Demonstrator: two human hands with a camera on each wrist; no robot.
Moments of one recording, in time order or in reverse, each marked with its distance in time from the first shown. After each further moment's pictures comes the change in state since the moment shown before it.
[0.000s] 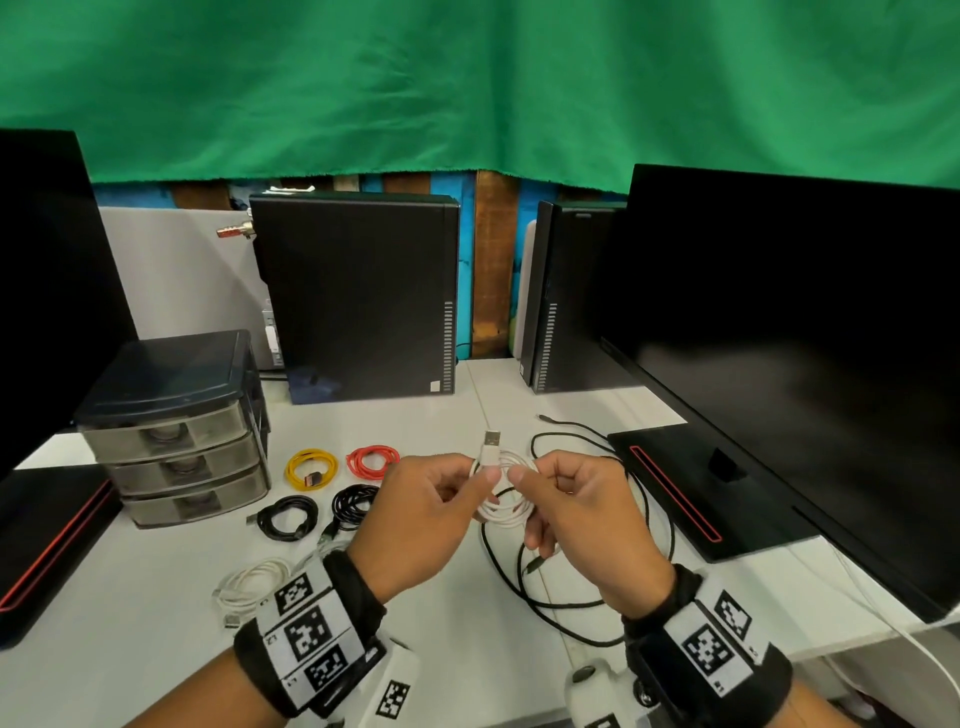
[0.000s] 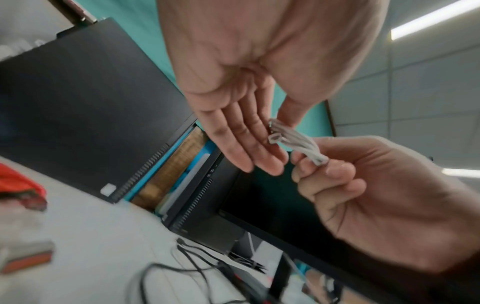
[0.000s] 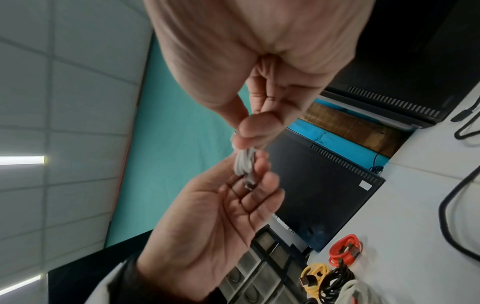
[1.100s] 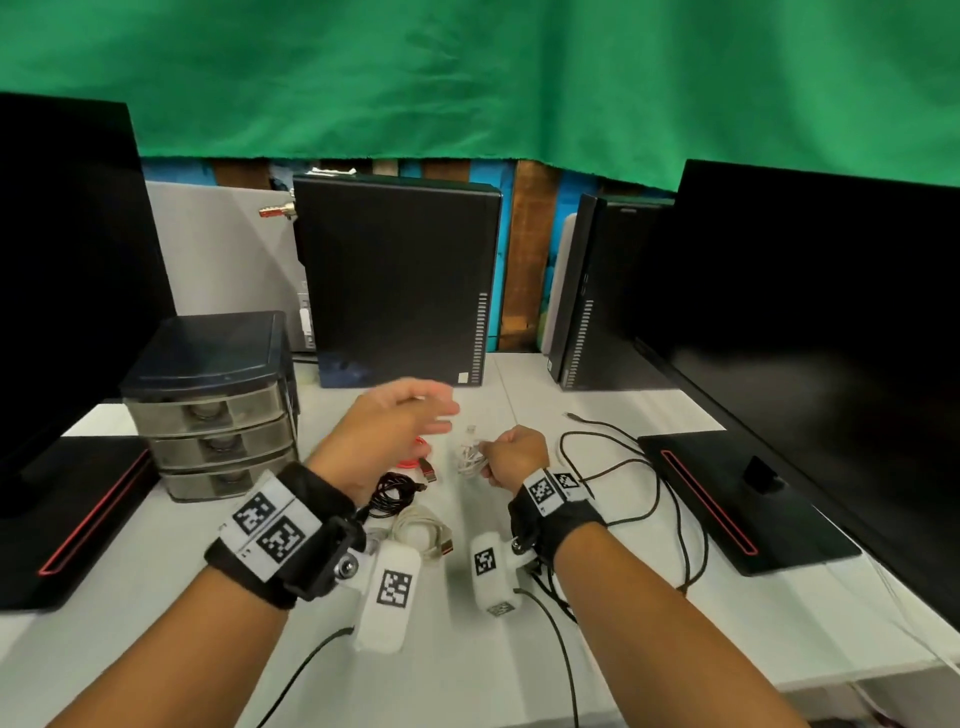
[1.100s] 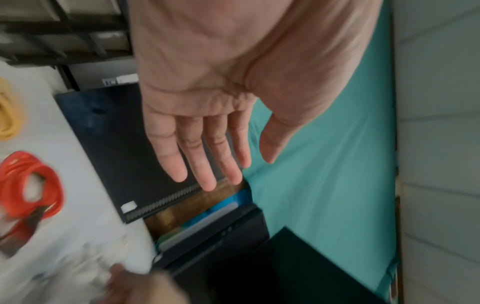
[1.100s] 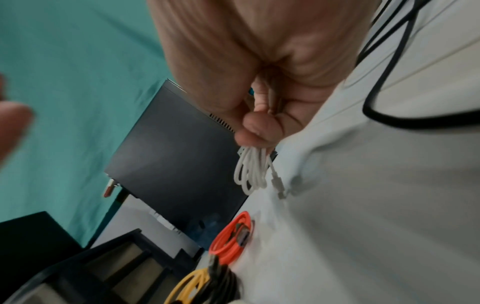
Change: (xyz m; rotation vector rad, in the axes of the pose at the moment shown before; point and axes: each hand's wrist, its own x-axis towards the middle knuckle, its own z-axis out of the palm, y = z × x) left_hand 0.038 0.009 -0.070 -0.221 0.134 -0.388; right_hand 0.139 0.084 0.079 -0.176 0.213 0.377
